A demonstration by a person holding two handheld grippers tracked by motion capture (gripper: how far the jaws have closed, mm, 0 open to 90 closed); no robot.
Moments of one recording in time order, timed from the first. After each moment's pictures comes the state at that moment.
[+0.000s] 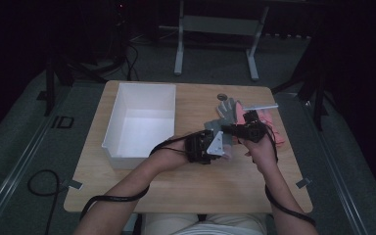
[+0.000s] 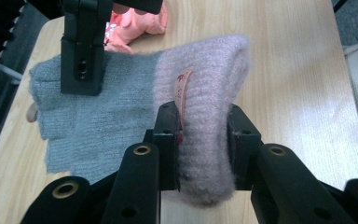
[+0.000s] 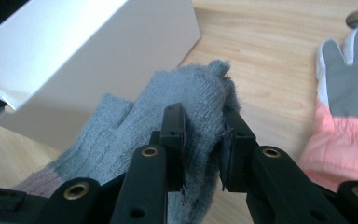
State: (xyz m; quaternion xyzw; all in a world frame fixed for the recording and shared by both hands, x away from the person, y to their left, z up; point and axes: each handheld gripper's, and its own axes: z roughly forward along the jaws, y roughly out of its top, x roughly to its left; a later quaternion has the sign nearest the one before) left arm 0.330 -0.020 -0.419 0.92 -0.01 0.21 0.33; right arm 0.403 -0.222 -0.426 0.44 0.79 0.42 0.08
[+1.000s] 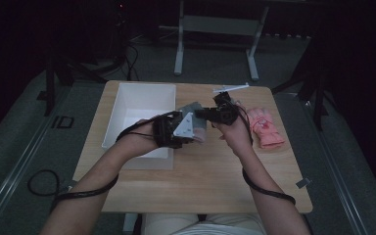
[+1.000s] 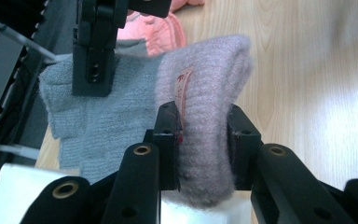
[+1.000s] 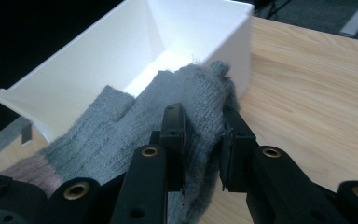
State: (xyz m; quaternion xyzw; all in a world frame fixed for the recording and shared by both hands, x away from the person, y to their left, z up) left arm 0.334 0.064 -0.377 0.92 0.02 0.24 0.31; right arm 0.422 -0.133 -0.389 0.39 0.81 0.44 0.08
